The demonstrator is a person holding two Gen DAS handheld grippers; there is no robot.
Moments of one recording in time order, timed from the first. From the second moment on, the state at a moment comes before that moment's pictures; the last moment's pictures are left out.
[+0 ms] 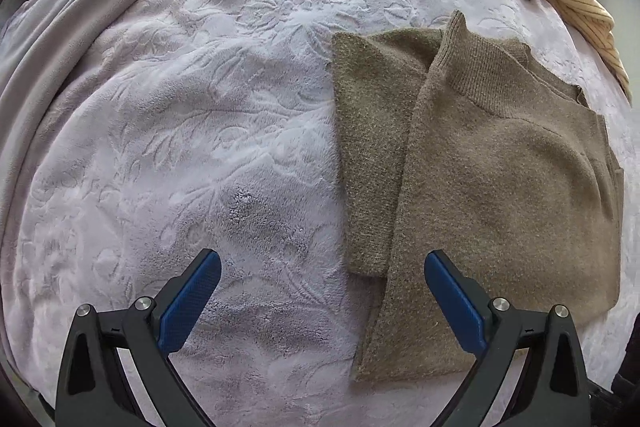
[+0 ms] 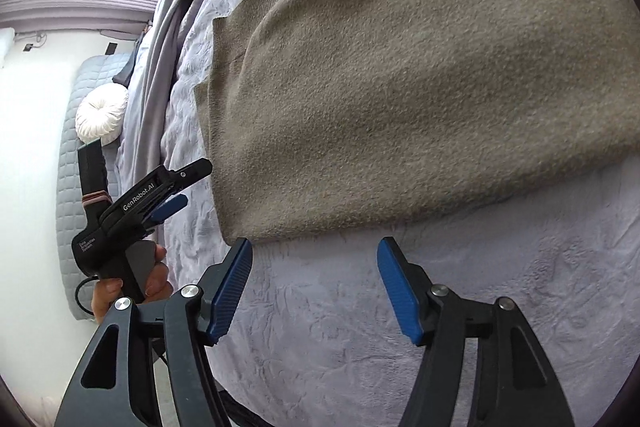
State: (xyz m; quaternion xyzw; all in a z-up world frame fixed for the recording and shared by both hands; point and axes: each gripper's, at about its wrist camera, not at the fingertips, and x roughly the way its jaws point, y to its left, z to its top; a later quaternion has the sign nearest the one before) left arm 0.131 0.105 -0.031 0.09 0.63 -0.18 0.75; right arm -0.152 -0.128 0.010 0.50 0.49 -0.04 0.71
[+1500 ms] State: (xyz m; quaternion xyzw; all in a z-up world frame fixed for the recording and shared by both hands) left arm 0.179 0.078 -0.056 -0.21 0.69 -0.41 0.56; right arm -0.105 -0.125 0.007 0.70 0.25 0.03 0.67
